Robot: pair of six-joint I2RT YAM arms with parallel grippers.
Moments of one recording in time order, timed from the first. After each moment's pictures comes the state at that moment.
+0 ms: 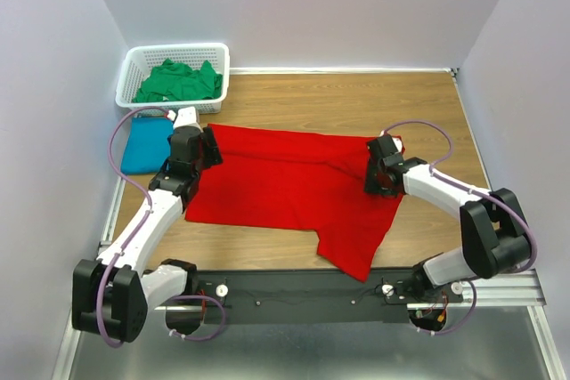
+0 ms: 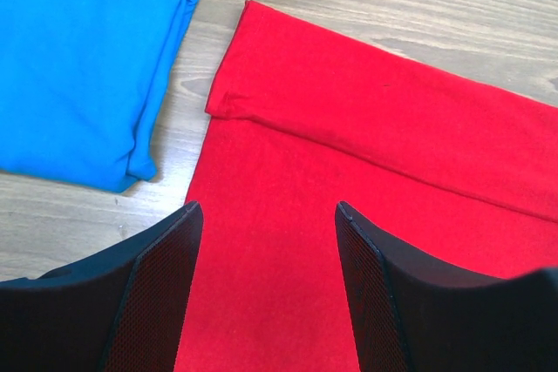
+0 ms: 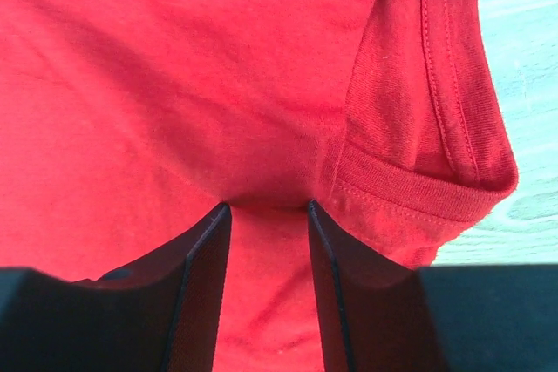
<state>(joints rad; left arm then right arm) -0.22 1.08 0.71 -0.14 -0.24 -0.32 0.40 1.45 0.77 -0.42 0.23 0.50</state>
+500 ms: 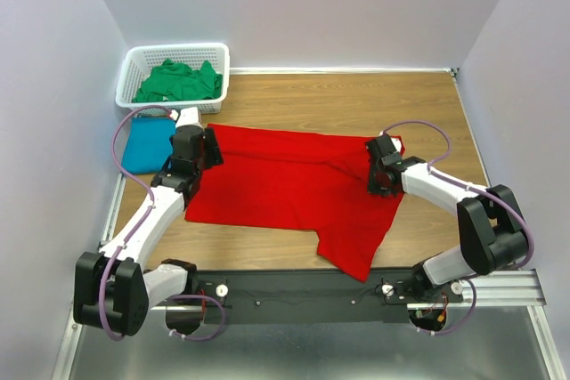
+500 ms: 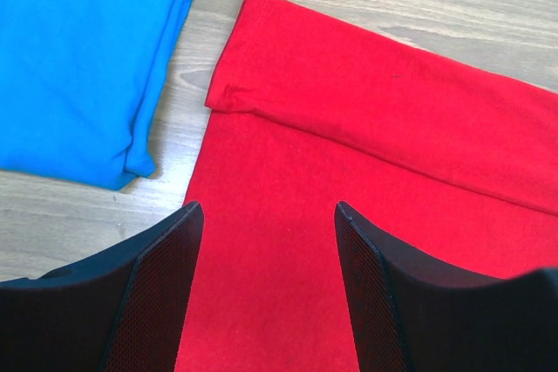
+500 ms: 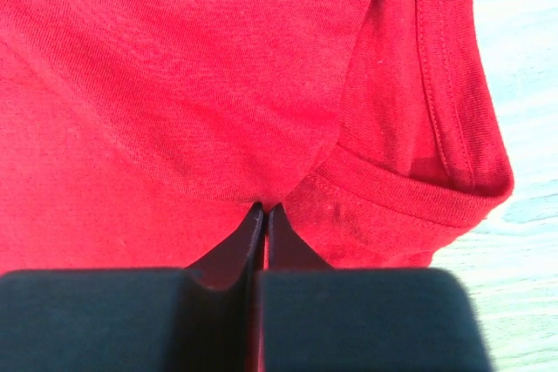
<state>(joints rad) -0.22 1.12 0.71 -0.14 -0.24 -0.31 0.40 1.48 0.78 -0.42 0.25 0.49</state>
